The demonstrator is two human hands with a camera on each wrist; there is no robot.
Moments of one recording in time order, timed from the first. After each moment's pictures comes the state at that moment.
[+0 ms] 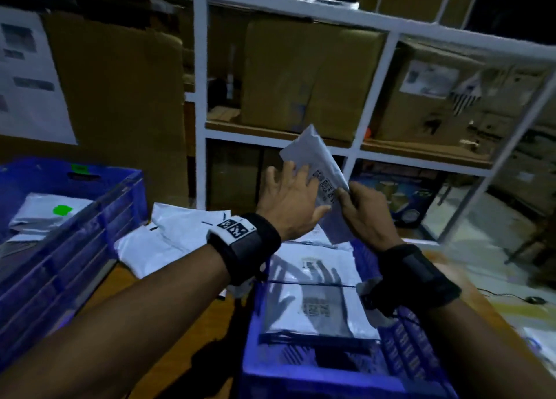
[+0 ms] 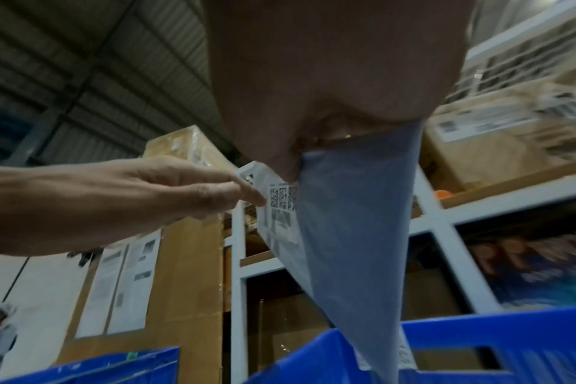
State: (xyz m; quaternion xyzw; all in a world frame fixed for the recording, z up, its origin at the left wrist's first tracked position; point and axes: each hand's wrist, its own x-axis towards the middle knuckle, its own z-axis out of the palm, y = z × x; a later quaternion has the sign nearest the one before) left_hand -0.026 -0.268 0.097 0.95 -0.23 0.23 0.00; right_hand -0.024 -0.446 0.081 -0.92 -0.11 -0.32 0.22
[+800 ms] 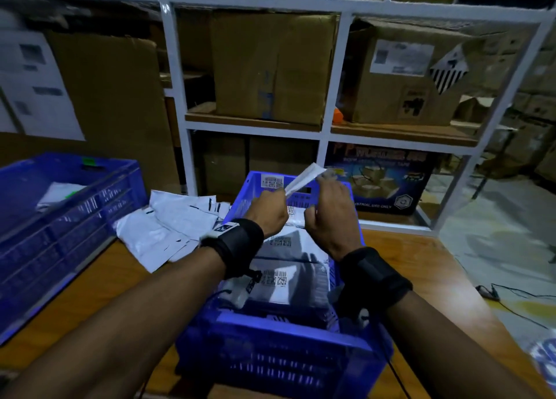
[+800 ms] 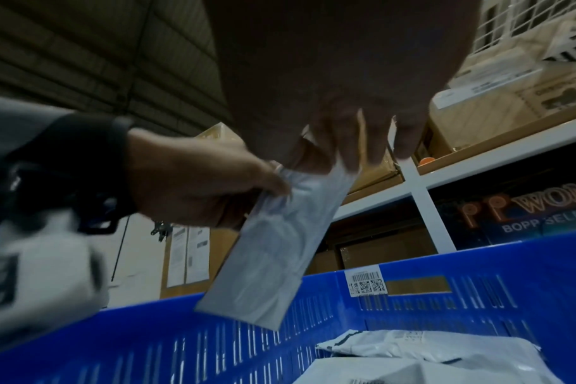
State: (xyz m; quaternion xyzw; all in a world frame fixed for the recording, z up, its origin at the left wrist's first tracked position) left_hand -0.053 -0.361 0.052 0.97 -0.10 0.11 0.20; right_hand -0.067 -0.508 0.039 -0.92 -0.12 -0.31 0.19
